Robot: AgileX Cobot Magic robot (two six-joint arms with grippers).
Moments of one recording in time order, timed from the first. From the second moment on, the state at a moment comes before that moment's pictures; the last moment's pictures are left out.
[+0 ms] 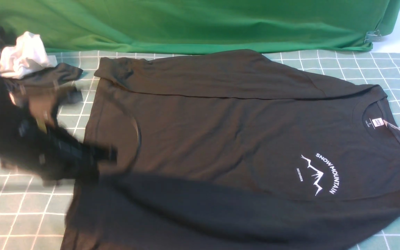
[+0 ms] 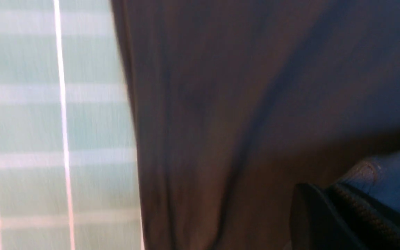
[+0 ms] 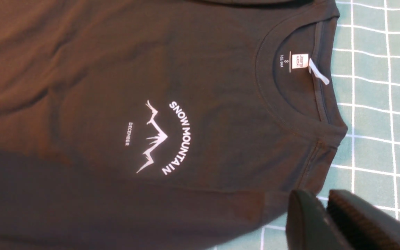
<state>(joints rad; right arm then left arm) 0.04 0.84 -0.85 0.15 0.90 -0.17 -0.21 1.29 -0.95 -0.09 0.89 -0.21</state>
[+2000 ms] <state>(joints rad) 0.04 0.84 -0.83 0.15 0.76 -0.17 0.05 2.42 -2.01 -0.39 0.68 -0.39</state>
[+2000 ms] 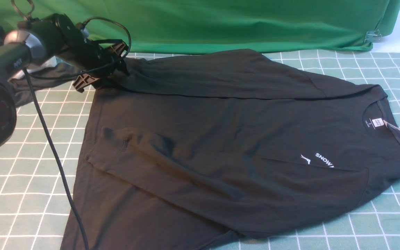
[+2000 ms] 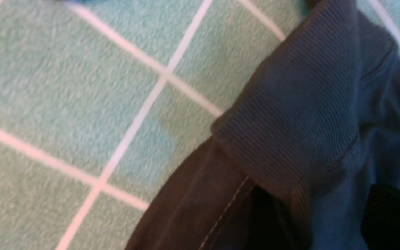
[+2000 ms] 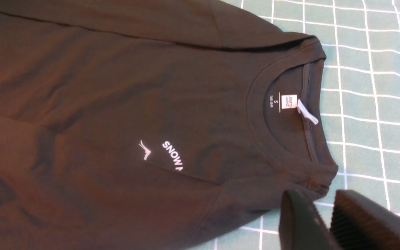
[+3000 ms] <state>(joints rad) 0.04 0.84 -0.83 0.15 0.76 -0.15 0.09 2.20 -2.06 -0.41 1.18 -0.36</state>
